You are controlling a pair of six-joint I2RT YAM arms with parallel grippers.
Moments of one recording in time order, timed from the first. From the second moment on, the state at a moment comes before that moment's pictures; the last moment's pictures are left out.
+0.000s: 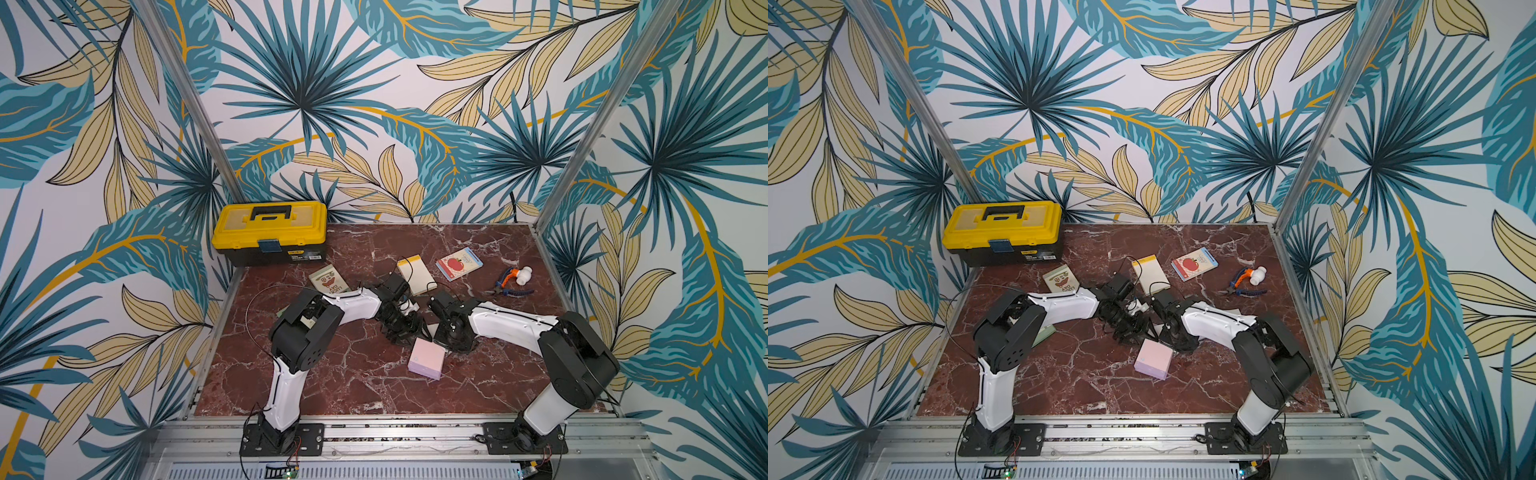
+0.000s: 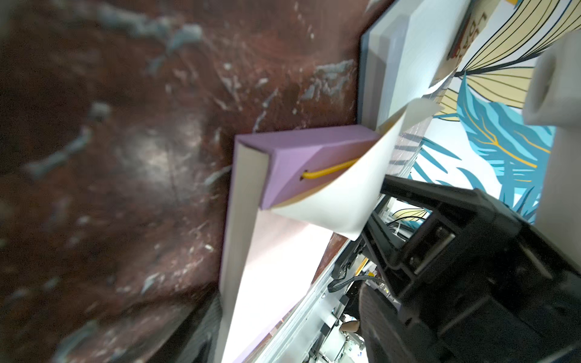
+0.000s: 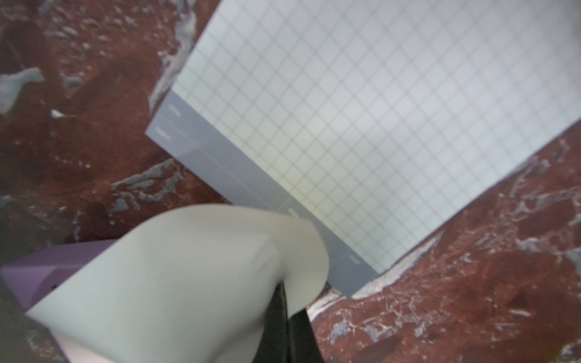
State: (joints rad) left arm -0.68 2.02 1.23 -0.38 0.84 -0.81; right arm 0.61 1.69 0.93 -0.72 0.11 1.09
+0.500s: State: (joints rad) left arm -0.74 2.00 1.18 -0.16 0.80 -0.99; right arm 0.55 1.67 0.91 -0.69 0.02 1.09
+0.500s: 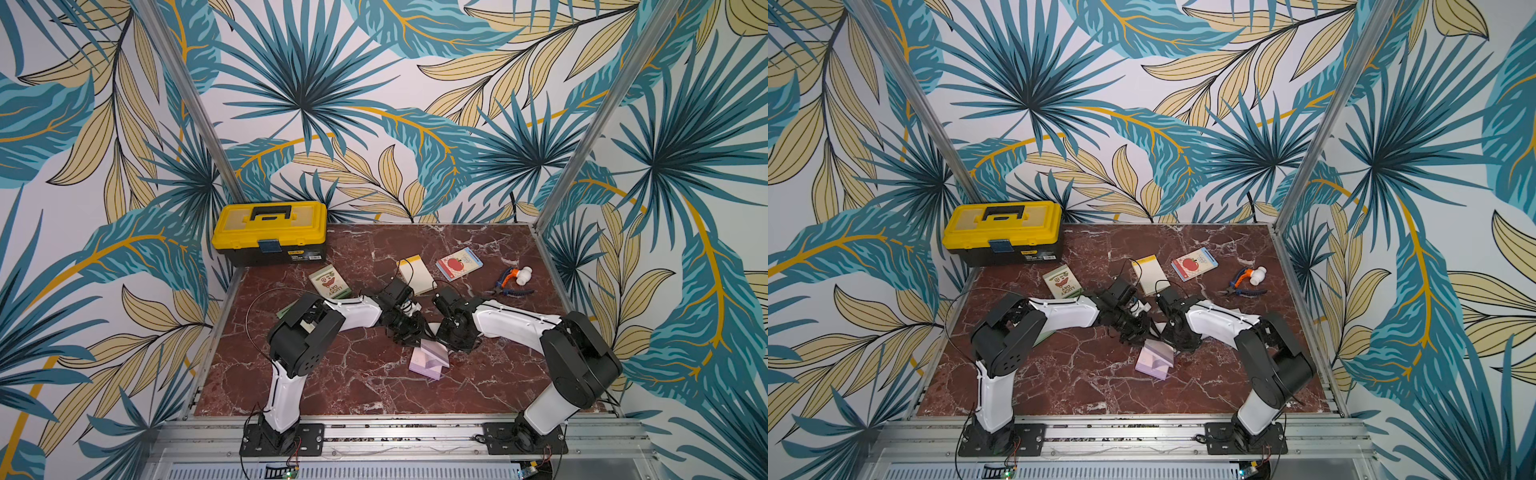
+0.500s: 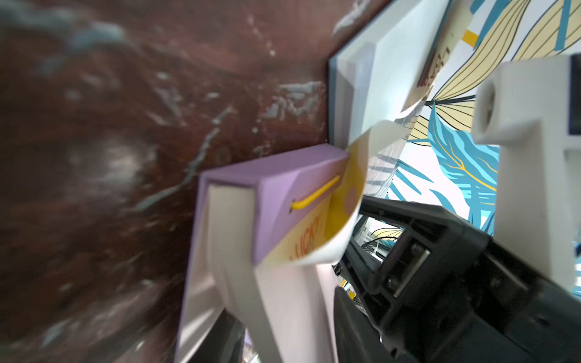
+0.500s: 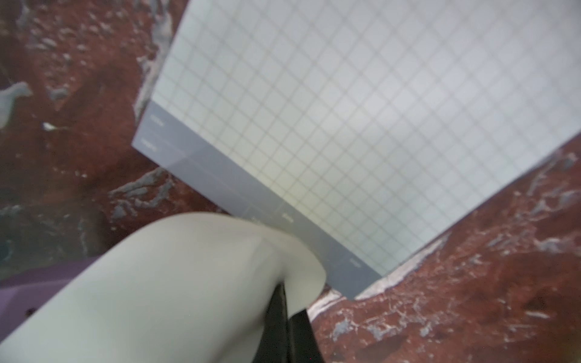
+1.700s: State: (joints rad) left arm -0.76 1.91 1.17 -0.29 0.72 -0.89; right arm 0.55 1.64 0.90 -0.68 0.01 1.02
